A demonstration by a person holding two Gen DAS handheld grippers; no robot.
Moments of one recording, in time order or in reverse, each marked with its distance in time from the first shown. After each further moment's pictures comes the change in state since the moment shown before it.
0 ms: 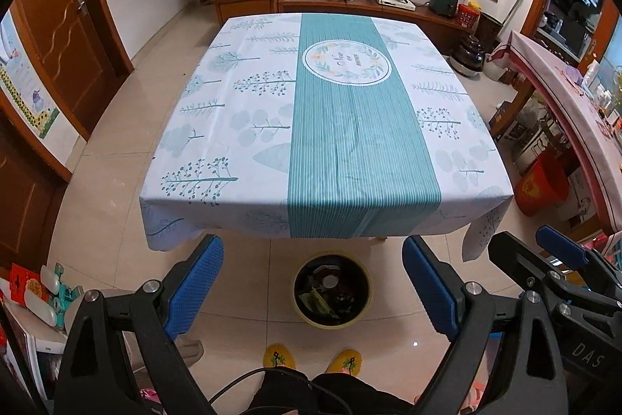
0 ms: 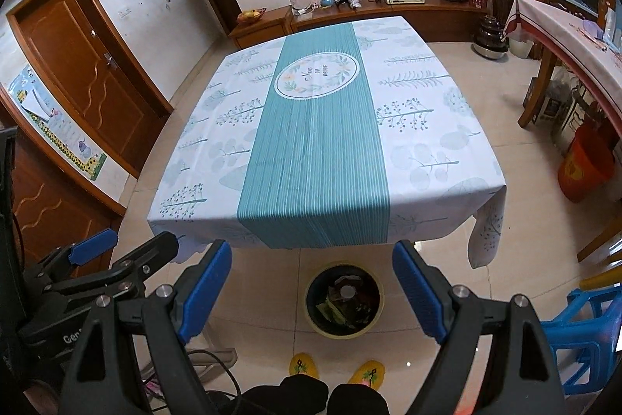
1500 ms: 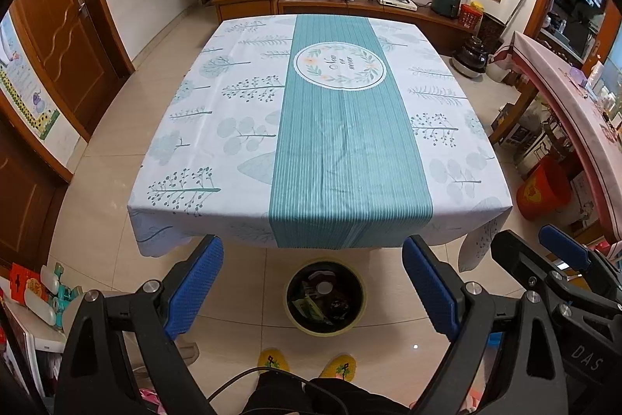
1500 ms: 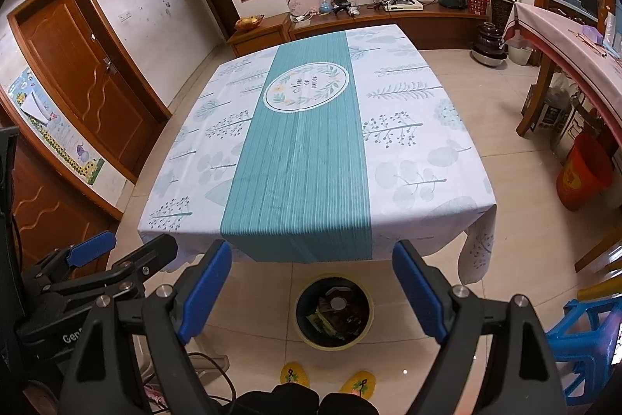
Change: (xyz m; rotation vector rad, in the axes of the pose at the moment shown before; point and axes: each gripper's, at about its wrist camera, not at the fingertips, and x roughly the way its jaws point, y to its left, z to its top) left arm 0.003 -0.013 0.009 0.012 -0.009 0.002; right arm -0.004 -0.011 0.005 0.003 -0.025 -0.007
